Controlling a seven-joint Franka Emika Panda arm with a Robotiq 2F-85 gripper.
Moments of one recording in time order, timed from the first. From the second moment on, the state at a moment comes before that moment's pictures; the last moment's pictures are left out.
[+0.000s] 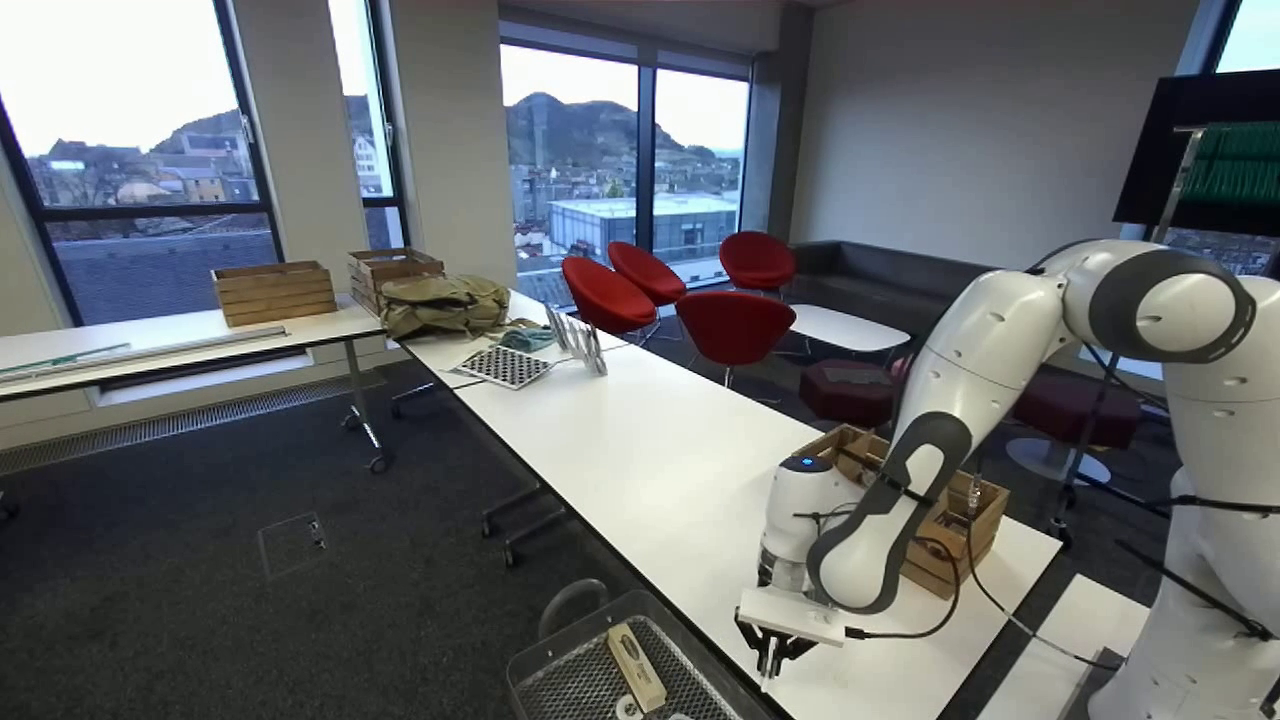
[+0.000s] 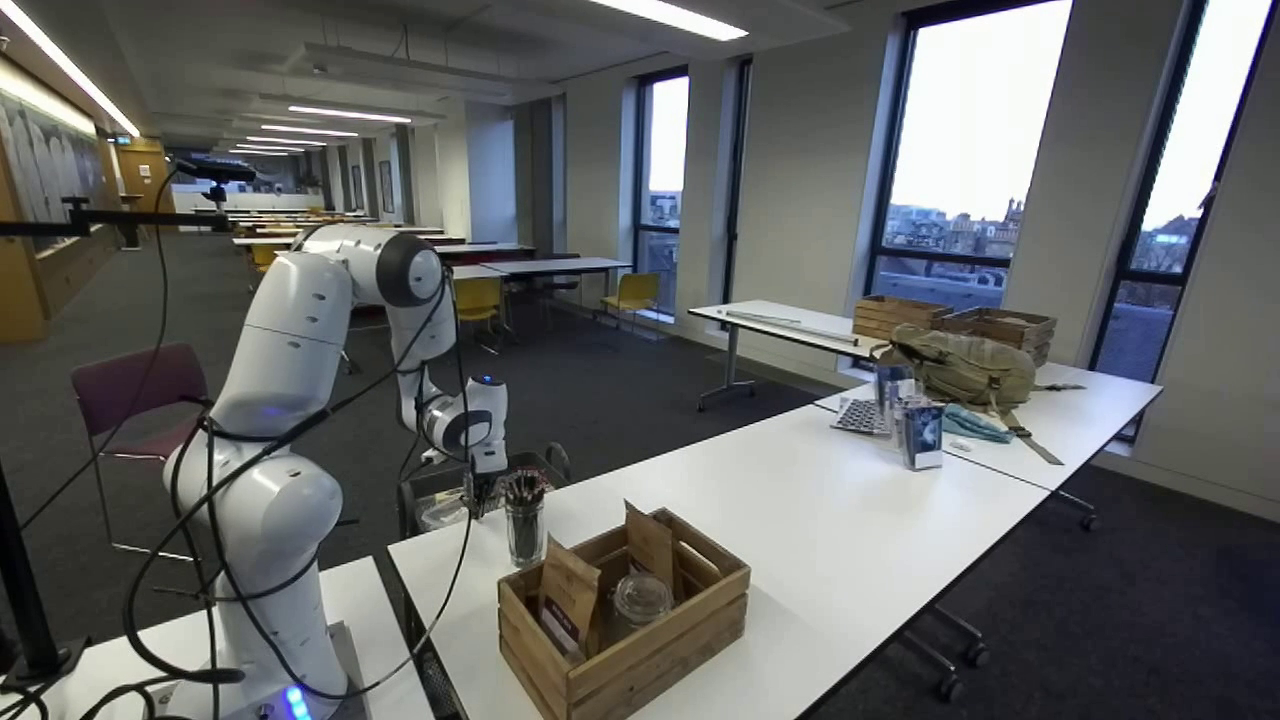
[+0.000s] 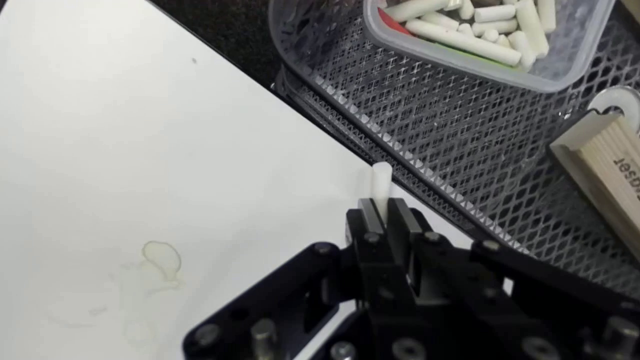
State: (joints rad) arm 0.46 0.41 0.19 -2.40 0.25 2.87 1.32
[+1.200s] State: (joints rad) arm 0.17 0.35 0.47 -2.62 0.80 2.99 1.09
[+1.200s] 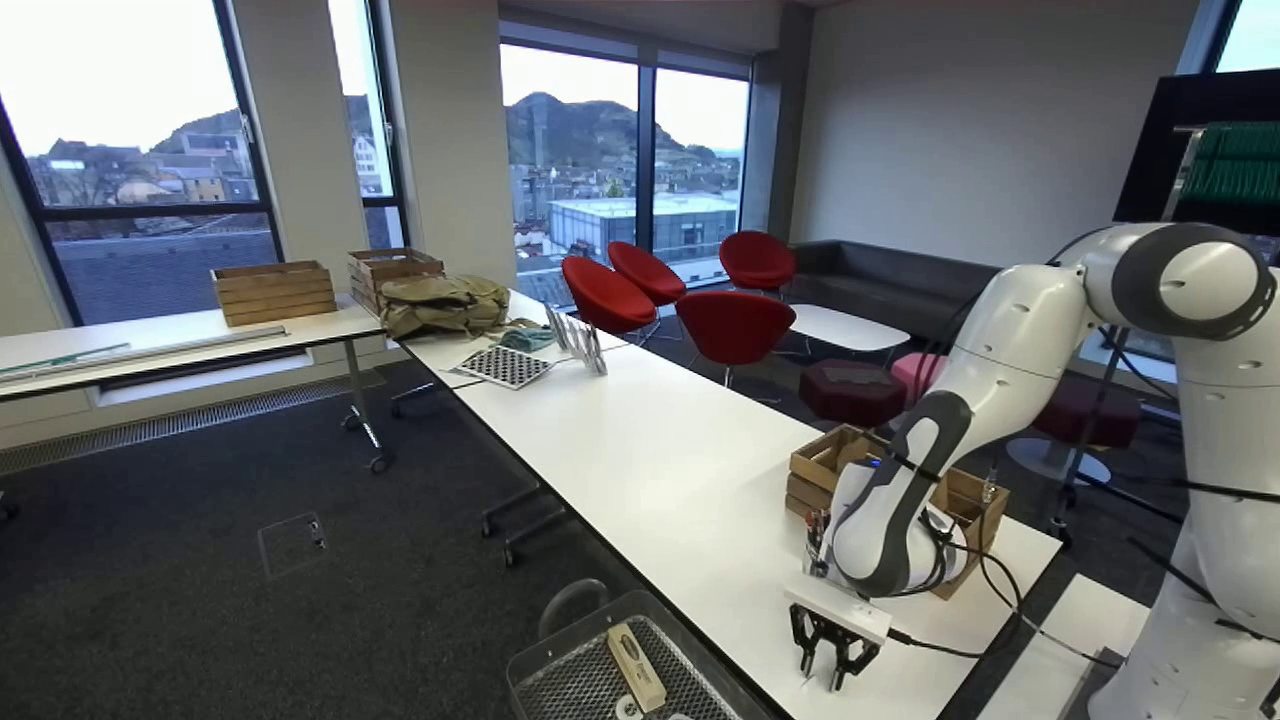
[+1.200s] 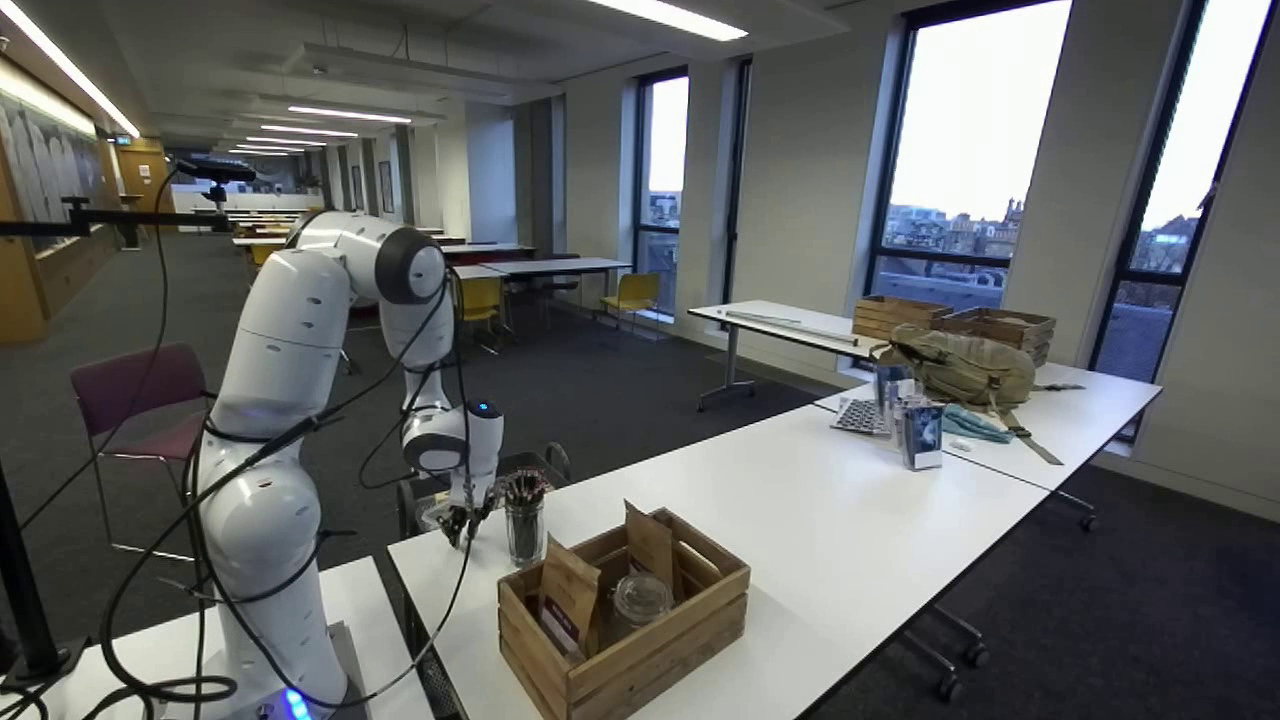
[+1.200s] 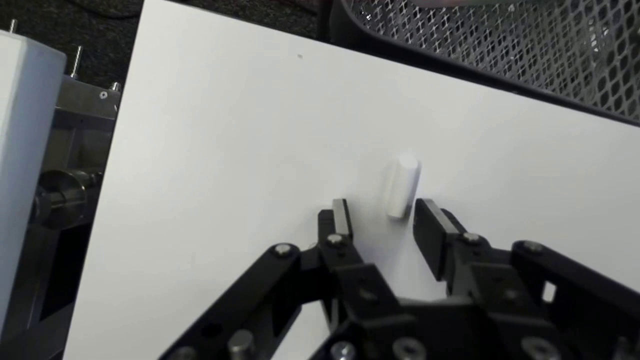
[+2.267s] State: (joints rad) arm 0.79 -0.07 0.14 -2.62 -0.04 2.37 1.86
